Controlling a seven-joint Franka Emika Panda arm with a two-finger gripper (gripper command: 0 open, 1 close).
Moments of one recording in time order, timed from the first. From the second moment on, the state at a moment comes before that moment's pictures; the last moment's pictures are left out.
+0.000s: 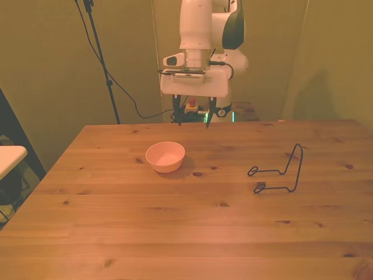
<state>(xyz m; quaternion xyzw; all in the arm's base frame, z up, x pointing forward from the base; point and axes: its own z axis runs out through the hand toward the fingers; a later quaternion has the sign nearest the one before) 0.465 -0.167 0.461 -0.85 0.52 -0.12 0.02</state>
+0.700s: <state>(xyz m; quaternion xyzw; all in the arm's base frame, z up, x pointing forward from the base) 0.530 -0.186 0.375 -0.84 0.53 -0.06 -0.01</state>
